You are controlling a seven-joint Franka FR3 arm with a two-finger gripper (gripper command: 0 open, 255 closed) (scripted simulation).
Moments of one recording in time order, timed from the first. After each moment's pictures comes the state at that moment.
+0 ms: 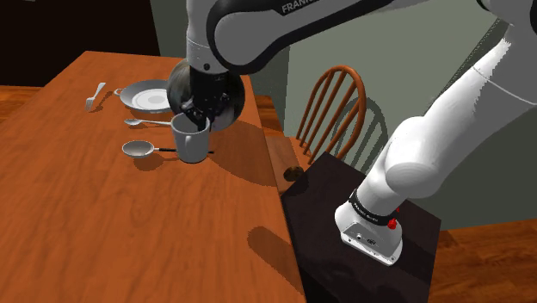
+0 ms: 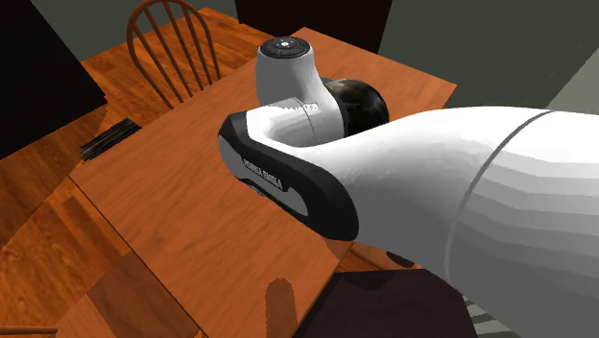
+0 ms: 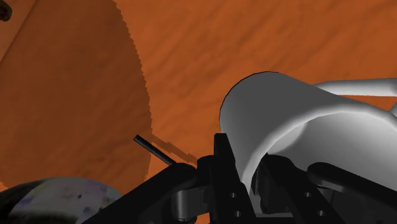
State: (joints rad) arm 0.12 -0.18 0.38 -2.28 0.12 2.22 0.45
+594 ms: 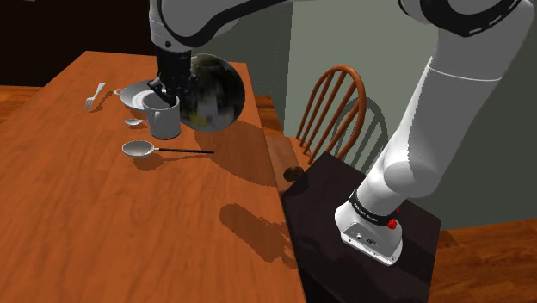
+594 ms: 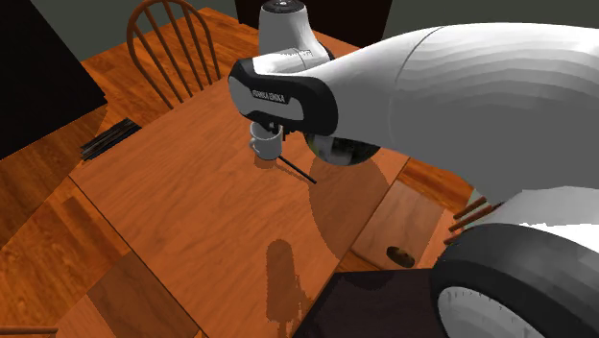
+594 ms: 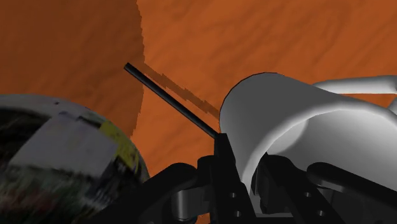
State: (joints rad) arm 0.08 0.16 0.36 -1.89 -0.02 2.14 0.46
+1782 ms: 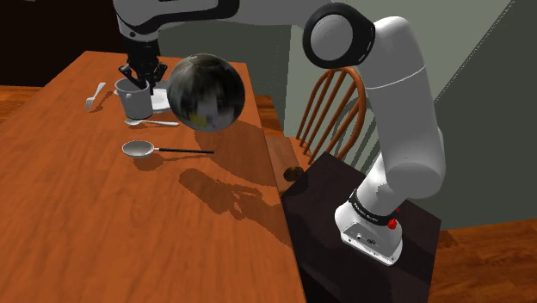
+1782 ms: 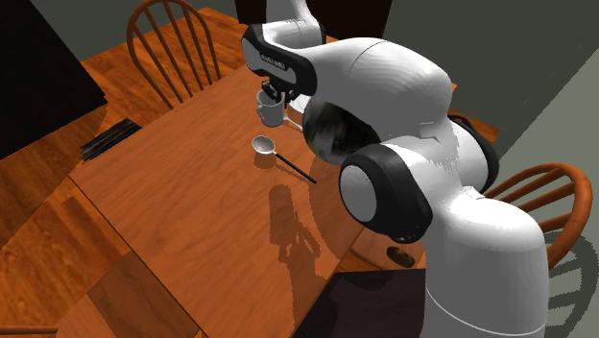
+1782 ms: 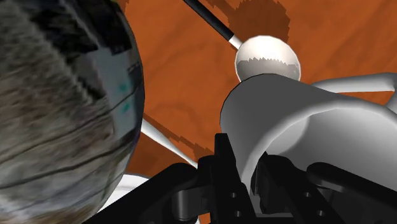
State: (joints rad) arm 0.14 0.72 0.29 -1.11 -0.16 1.91 0.41
